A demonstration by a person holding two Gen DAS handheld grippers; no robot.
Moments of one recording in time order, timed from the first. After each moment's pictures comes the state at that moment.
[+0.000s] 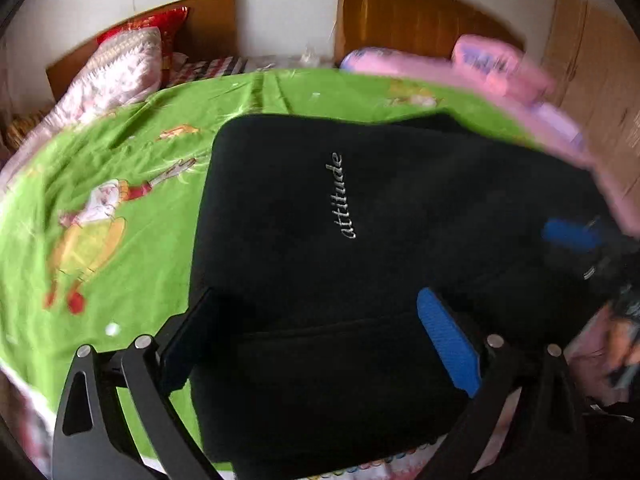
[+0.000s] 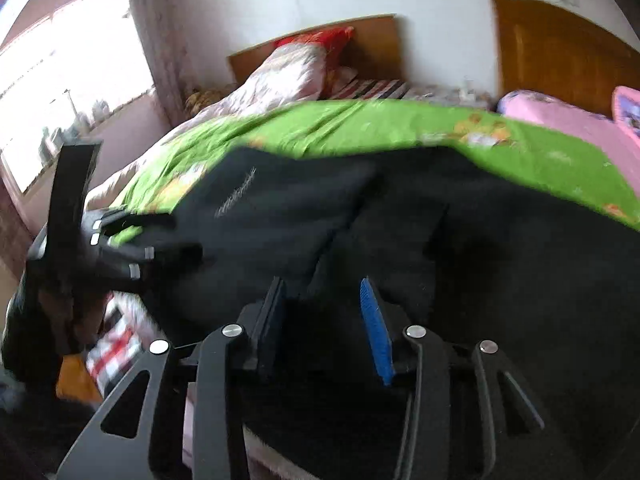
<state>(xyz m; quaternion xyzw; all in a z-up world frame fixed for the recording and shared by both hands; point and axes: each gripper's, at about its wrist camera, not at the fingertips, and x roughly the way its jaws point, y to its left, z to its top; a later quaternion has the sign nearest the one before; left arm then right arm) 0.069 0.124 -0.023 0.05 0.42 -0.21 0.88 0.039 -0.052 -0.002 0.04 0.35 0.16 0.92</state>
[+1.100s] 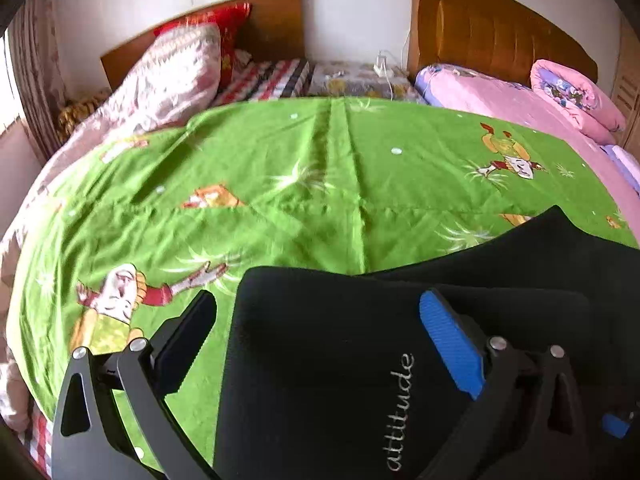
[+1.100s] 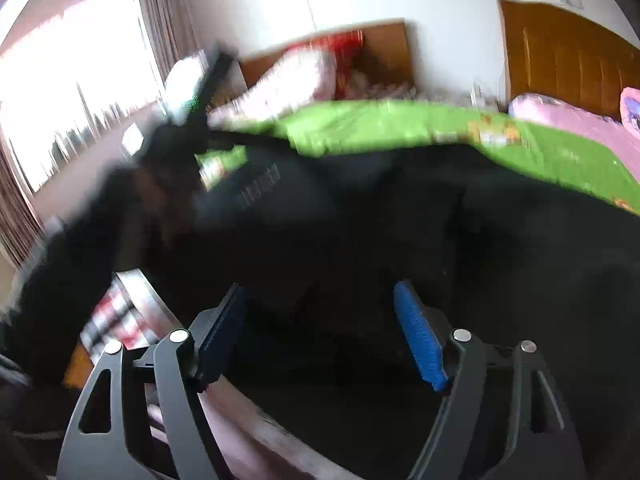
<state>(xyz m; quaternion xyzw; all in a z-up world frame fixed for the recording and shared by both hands) 0.192 0.079 -0.006 0.07 0.42 -0.06 0.90 0.030 -0.042 -0.008 0.04 0.35 0.17 0.92</state>
